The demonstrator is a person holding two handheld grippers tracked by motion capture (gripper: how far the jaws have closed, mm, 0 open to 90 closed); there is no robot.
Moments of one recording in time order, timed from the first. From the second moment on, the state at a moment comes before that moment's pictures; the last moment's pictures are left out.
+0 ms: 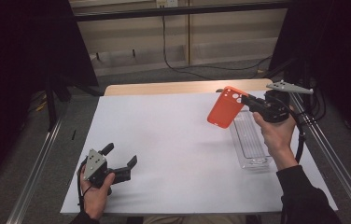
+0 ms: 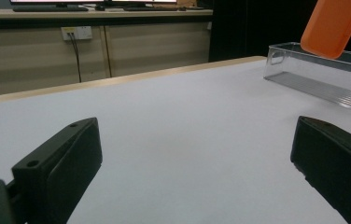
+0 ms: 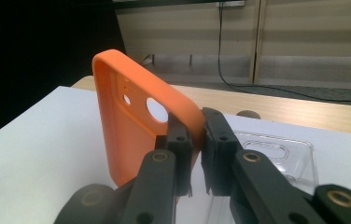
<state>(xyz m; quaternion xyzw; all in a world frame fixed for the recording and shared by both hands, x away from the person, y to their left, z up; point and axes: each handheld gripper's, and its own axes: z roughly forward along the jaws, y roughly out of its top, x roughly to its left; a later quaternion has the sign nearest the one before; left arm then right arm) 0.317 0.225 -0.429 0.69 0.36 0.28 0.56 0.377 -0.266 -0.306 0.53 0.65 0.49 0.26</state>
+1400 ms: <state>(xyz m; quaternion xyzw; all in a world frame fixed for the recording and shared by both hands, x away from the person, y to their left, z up) 0.318 0.227 -0.429 0.68 0.37 0.28 0.56 0.411 -0.308 -0.290 0.55 0.63 0.45 0.31</state>
